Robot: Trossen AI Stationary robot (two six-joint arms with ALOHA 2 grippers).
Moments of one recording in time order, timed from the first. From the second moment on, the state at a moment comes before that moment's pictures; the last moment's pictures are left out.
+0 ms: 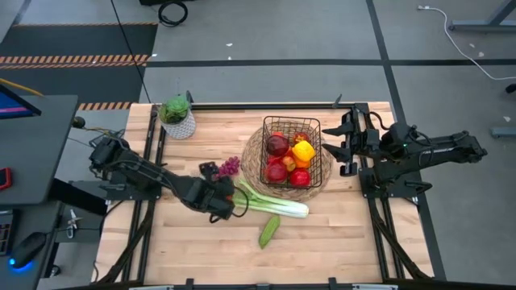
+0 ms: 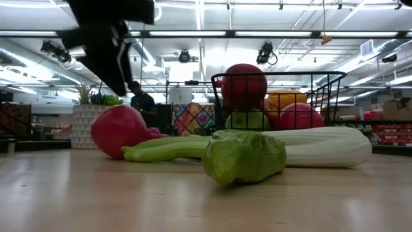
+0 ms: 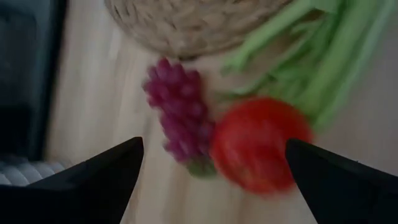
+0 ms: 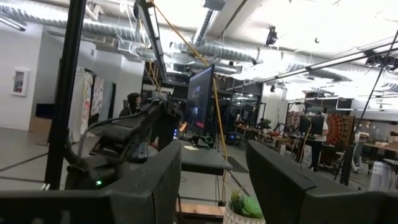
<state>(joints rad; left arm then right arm) -0.40 1.63 1.19 -1.01 -0.61 -0.54 0.08 0.64 0.57 0.42 0.13 -0.23</state>
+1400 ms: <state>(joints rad) -0.48 1.26 0.79 -1.02 -0.06 -0.81 0.07 0.68 0.57 0.43 0.14 -0.27</state>
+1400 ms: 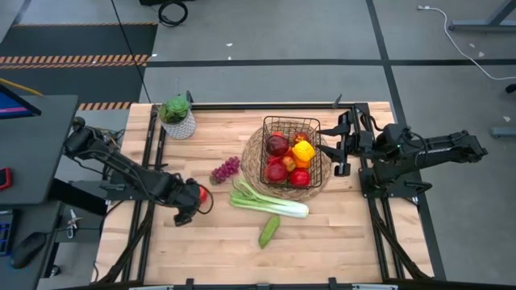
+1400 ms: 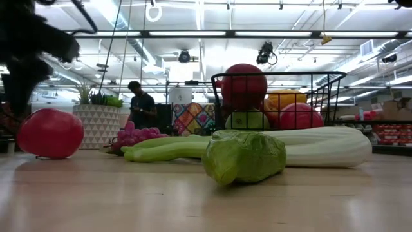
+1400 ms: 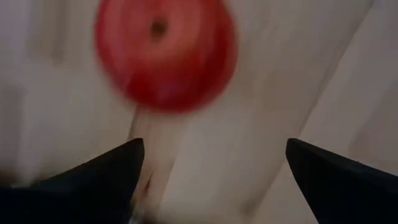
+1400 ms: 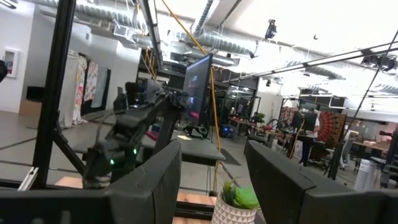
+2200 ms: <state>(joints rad) -0.24 1.34 0.68 -0.44 -0.32 -0.38 0.07 0.68 0.57 0.40 0.14 -0.26</state>
